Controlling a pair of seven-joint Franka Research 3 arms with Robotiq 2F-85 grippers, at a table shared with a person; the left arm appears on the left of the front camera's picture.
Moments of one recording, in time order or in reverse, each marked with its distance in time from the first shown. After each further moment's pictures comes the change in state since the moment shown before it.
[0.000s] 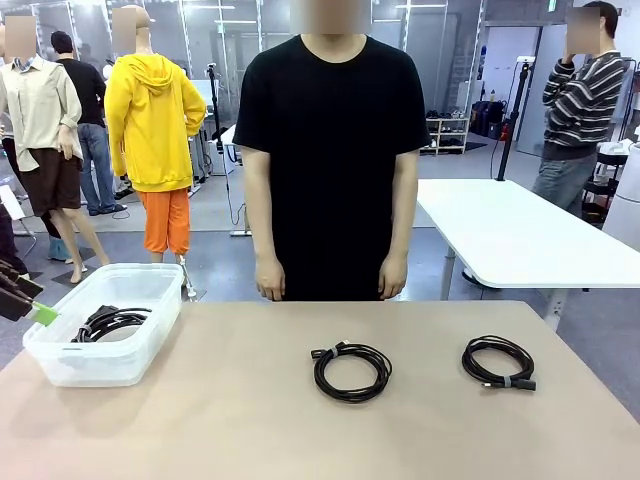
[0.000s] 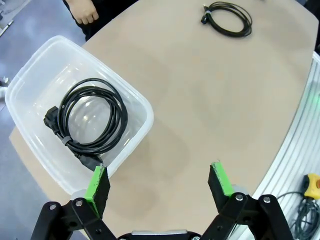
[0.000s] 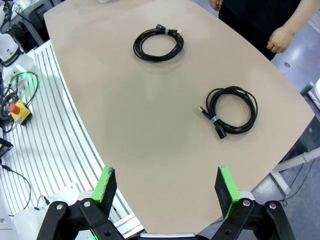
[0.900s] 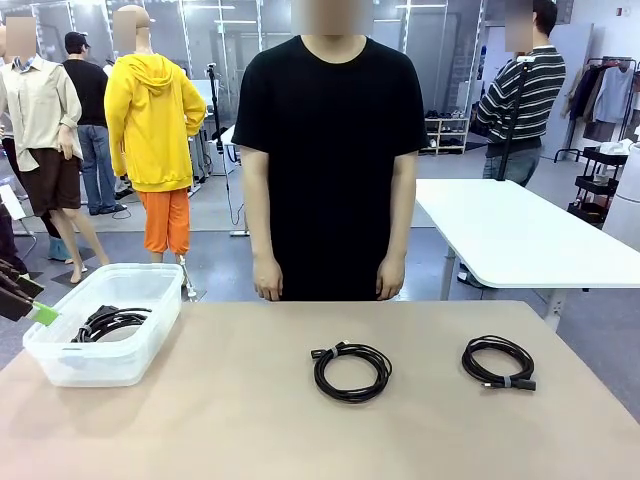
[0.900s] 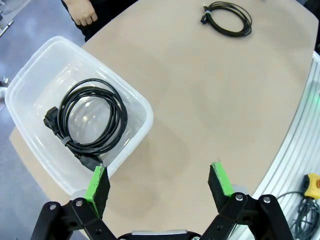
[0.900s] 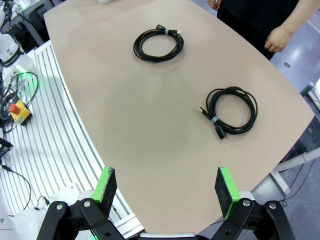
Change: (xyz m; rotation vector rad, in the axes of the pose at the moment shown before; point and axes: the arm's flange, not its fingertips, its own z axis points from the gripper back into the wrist) left arm 0.000 0.000 0.000 0.000 0.000 -0.001; right arm 0.000 0.000 0.000 0.000 -0.002 0.000
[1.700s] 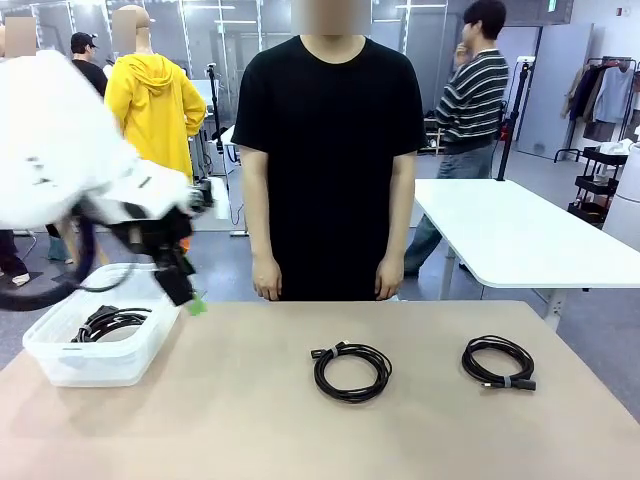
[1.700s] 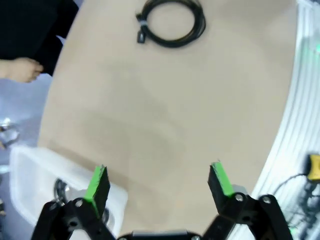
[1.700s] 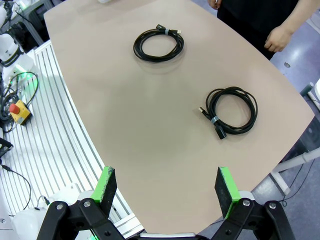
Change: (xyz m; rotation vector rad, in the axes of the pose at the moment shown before) left arm 0.203 -0.132 -0.112 -0.064 0.273 -0.395; right arm 0.001 0.000 0.000 0.000 0.001 0.001
